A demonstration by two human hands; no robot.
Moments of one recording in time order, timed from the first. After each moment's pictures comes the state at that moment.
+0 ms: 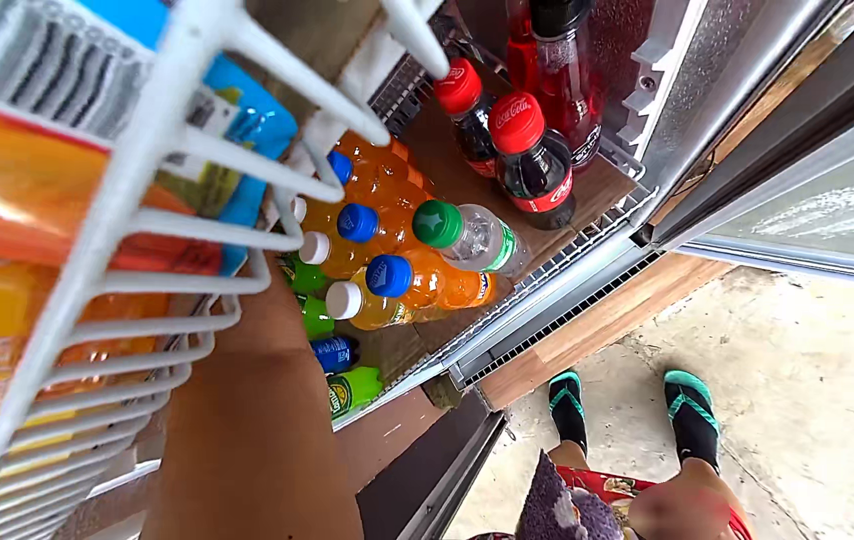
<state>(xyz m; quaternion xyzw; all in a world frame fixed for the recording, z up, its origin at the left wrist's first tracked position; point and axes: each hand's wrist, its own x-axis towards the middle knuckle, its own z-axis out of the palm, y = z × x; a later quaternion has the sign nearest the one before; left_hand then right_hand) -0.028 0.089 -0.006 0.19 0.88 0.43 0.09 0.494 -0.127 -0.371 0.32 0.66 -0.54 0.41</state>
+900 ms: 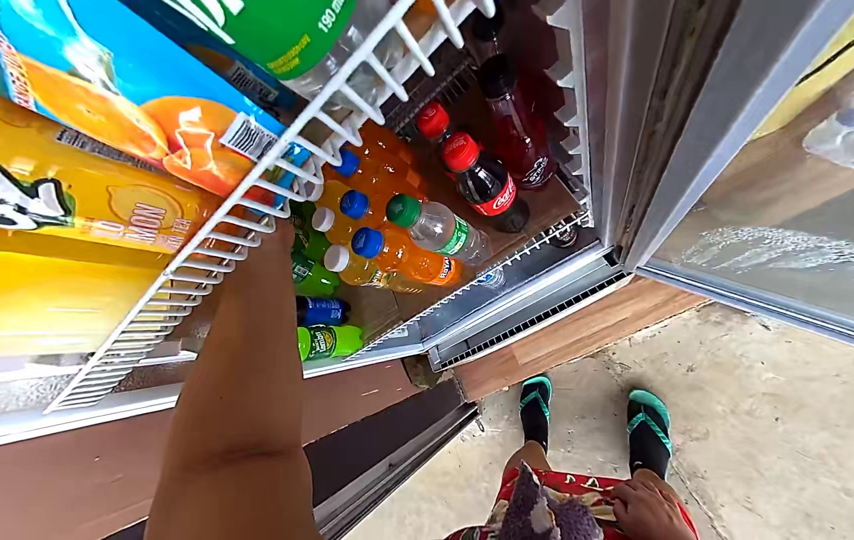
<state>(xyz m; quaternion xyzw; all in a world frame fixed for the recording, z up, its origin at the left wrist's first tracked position) 0.023 0.022 0.002 0.29 0.74 0.61 -0.05 0.538 -0.077 -0.361 0.25 0.70 -0.51 0.43</state>
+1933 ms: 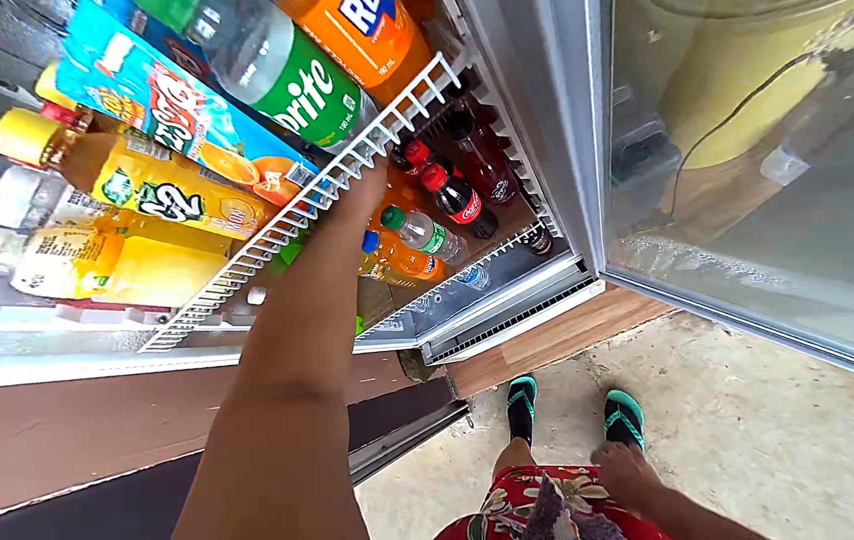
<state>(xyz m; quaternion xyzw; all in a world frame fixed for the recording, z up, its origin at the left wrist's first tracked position) 0.143 0.128 0.042 0.32 0.95 0.01 0.00 0.560 -0.035 -0.346 0.19 0.77 -0.47 0.39</state>
